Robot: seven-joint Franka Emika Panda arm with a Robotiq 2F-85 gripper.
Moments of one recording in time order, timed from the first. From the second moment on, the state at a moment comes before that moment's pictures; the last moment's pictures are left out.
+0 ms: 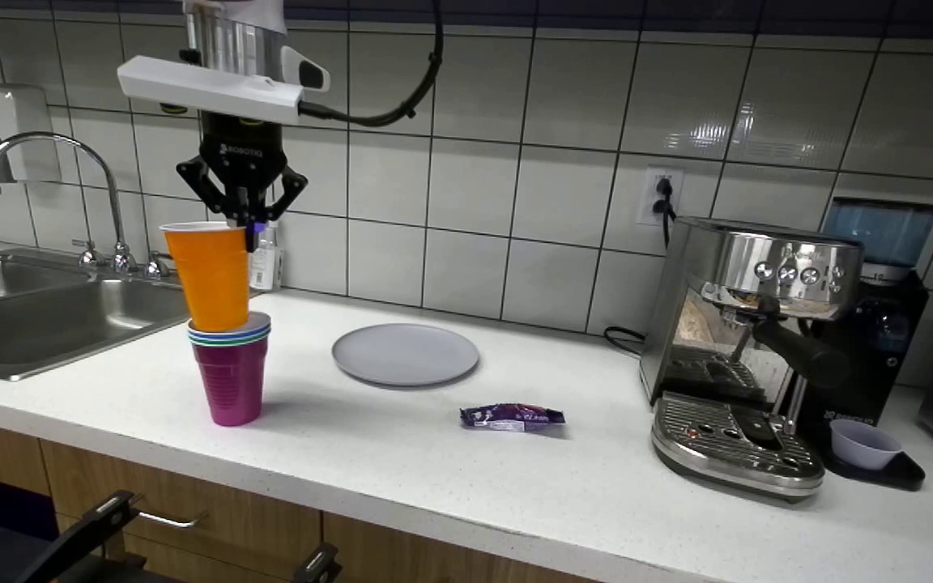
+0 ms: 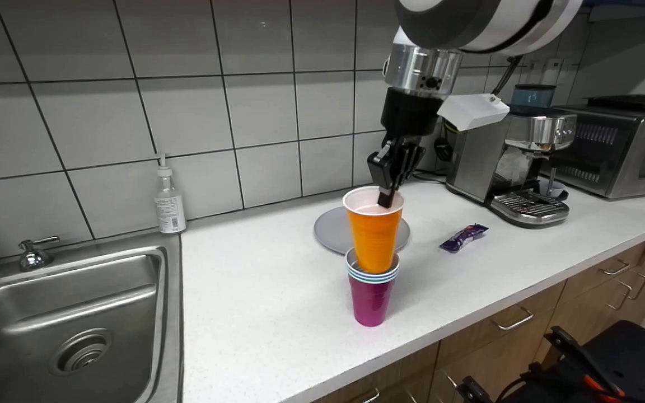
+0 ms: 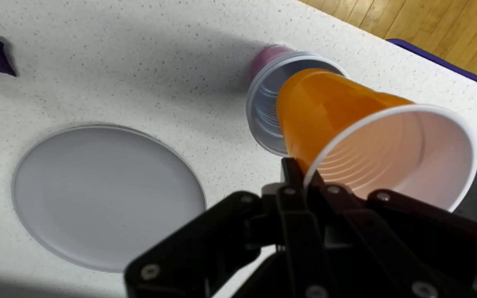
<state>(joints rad) 0.18 -0.38 0.00 -2.70 0.12 2.47 -0.34</state>
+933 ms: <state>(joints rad) 0.18 -0.31 0.01 -2.70 0.12 2.56 -0.29</state>
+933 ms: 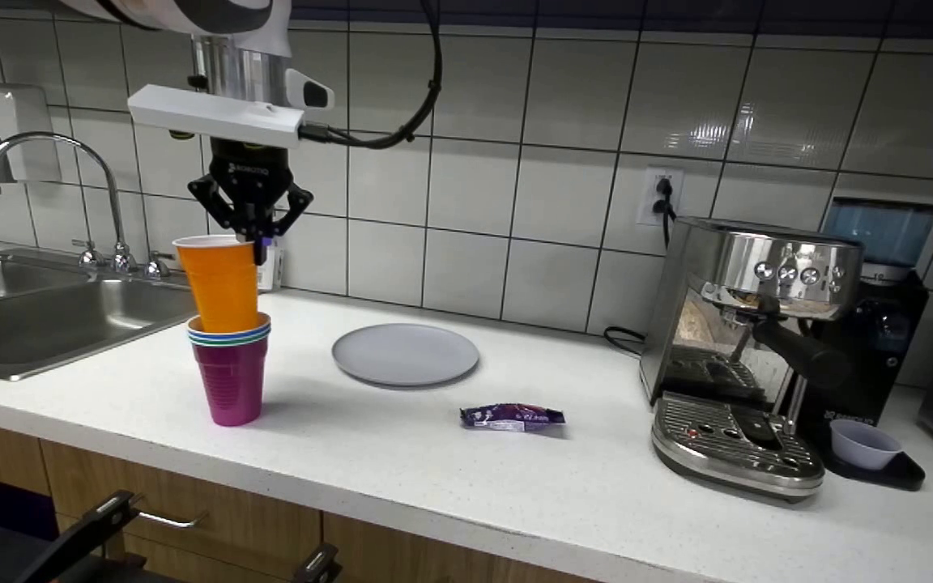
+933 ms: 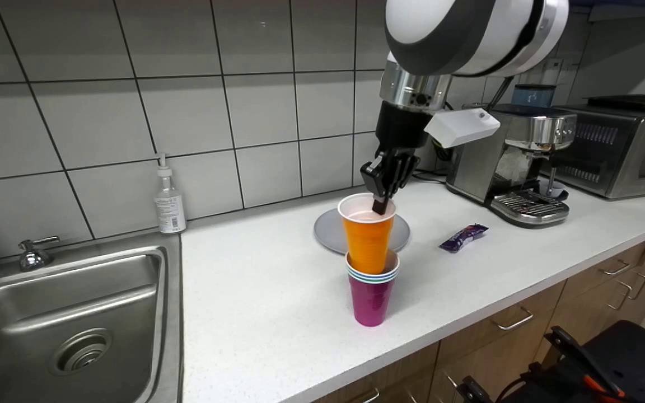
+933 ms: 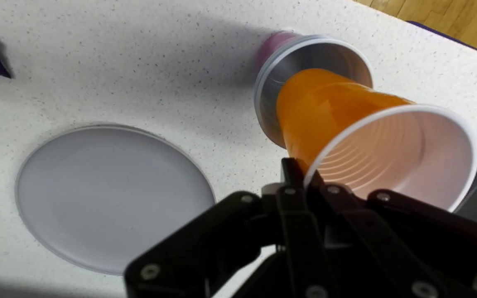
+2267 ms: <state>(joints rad) 0.18 -0.28 0.01 -2.72 0.12 2.60 -0.29</state>
